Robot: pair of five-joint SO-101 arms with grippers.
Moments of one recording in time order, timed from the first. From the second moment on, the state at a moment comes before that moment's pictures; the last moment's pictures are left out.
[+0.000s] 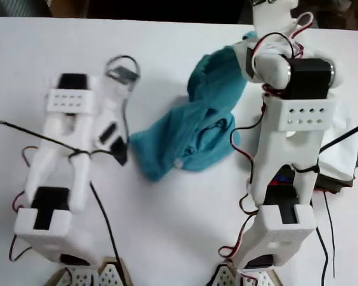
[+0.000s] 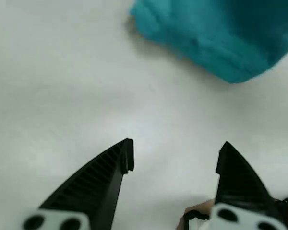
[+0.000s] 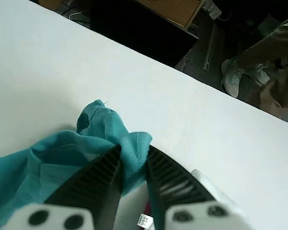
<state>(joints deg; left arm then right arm) -2.5 7.5 2.0 95.1 -27.6 -5.7 12.4 -62.1 97.4 22.7</state>
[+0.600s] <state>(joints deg) 11.3 7.5 17.0 80.0 -31.4 -5.5 12.4 -62.1 97.4 22.7</state>
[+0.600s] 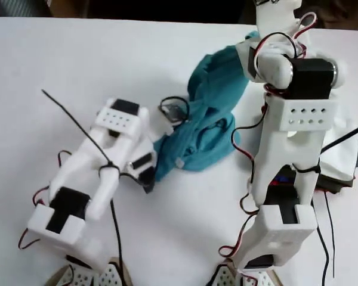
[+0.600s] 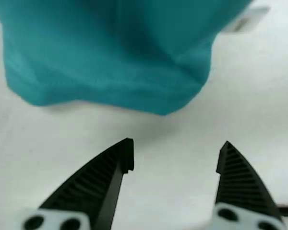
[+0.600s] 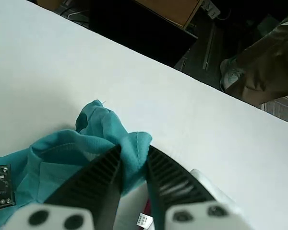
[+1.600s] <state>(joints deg) 17.8 7.3 29.8 55.1 -21.2 -5.5 12.4 -58.7 95.6 22.7</state>
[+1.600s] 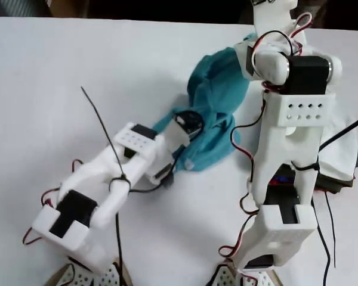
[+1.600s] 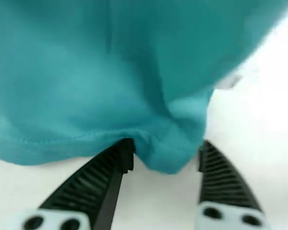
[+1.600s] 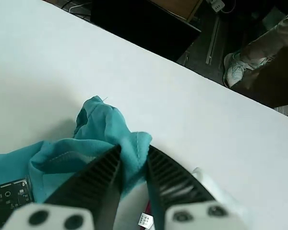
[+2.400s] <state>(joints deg) 2.6 1.9 7.7 75.8 -21.5 -6.2 13.2 -57.5 94.3 22.7</state>
